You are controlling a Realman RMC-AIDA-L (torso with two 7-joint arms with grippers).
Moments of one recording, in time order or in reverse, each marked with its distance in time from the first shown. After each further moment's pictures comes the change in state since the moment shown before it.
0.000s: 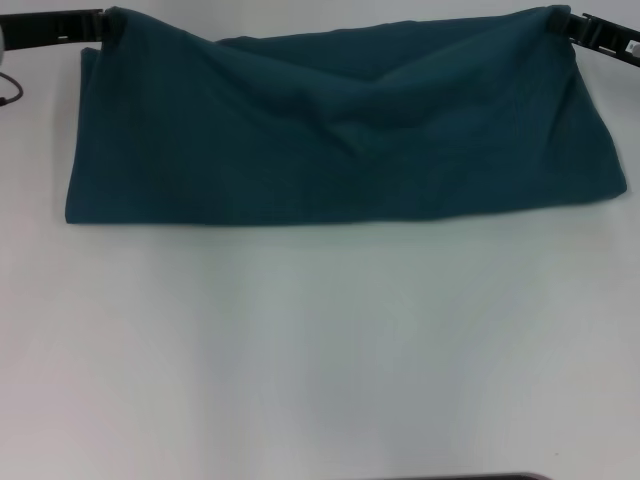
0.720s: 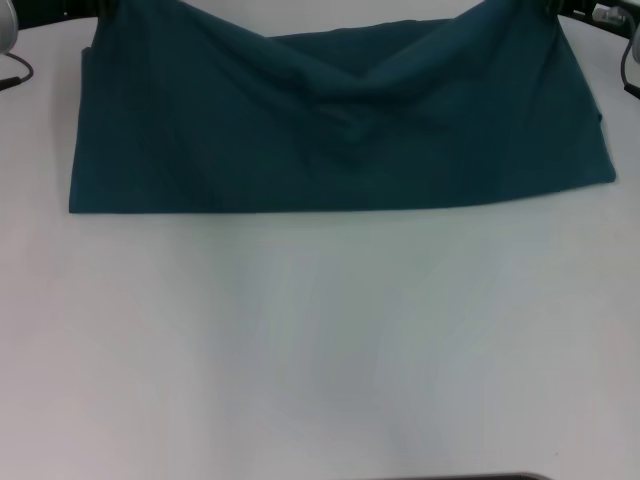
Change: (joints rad) left arm -0.023 -0.034 0.022 0.015 -0.030 -0.171 -0.005; right arm 0.097 0.024 -0.019 0.015 0.016 0.150 -0.048
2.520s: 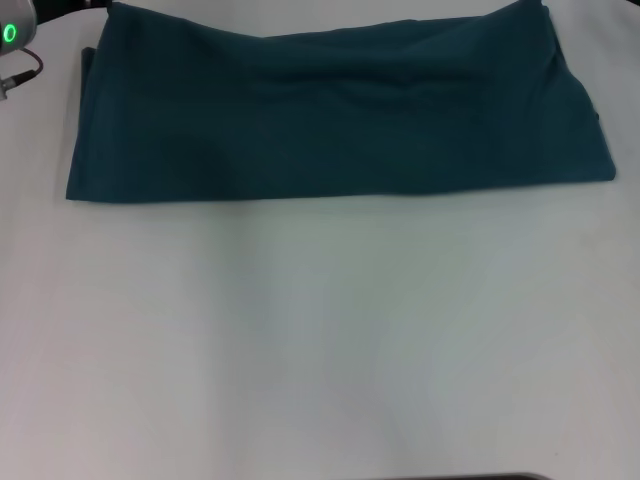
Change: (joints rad) left arm 0.035 -0.056 0.175 -0.022 -0.075 -0.264 -0.008; right arm 0.015 0.018 -0.100 -0.043 0.143 0.208 -0.121
